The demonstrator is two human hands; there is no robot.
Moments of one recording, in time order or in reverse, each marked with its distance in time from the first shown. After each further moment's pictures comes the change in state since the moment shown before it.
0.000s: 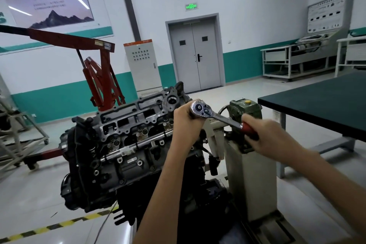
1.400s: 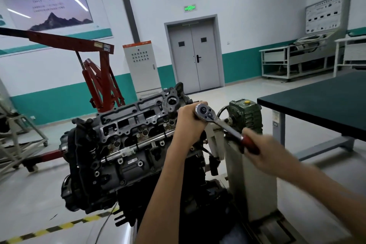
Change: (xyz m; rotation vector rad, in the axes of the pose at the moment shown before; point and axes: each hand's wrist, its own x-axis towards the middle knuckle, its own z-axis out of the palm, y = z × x) left_hand 0.004 0.004 -0.002 0.116 -0.157 -0.005; right_hand -0.025 -0.007 0.014 0.158 -0.031 0.014
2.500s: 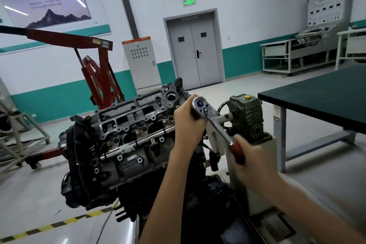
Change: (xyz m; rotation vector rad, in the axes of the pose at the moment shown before) left_hand -0.013 -0.001 0.010 -0.093 0.221 0.106; right_hand -0.017 -0.037 0.039 0.154 0.146 0.199
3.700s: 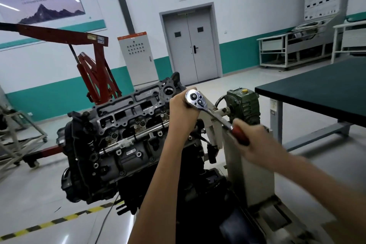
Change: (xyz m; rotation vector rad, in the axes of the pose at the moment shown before) left_hand 0.009 0.003 -0.009 0.045 -0.090 -0.166; right_hand 0.018 0.012 -0.026 -0.092 -0.135 -0.154
